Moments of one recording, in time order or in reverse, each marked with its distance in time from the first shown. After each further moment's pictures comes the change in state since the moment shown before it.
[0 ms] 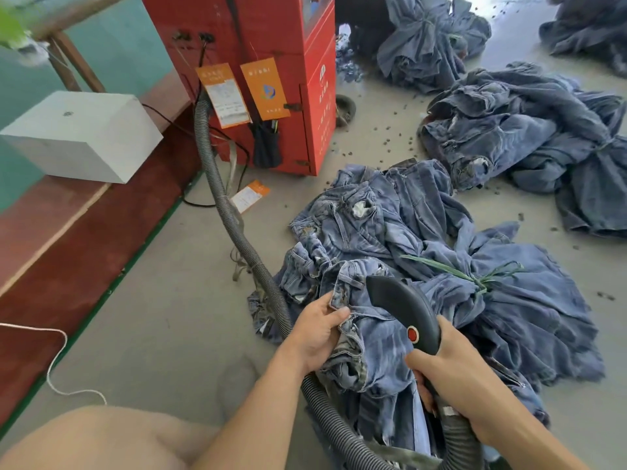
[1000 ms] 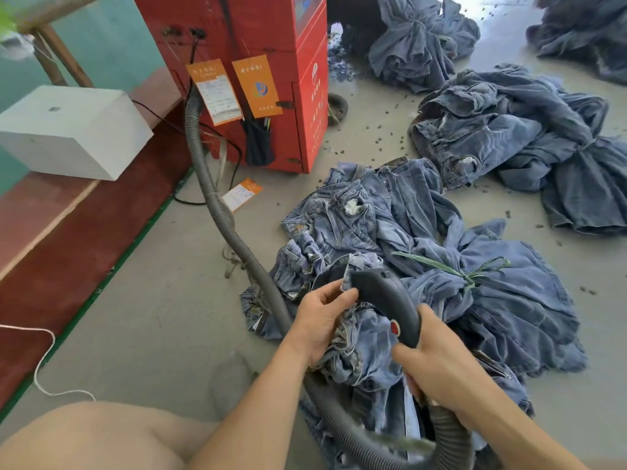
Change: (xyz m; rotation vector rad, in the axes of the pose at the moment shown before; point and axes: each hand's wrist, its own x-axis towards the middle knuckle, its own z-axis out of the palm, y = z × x) left_hand 0.006 -0.002 0.017 0.044 -0.044 0.140; right_hand -0.006 -0.011 0.006 -0.299 0.076 -0.095
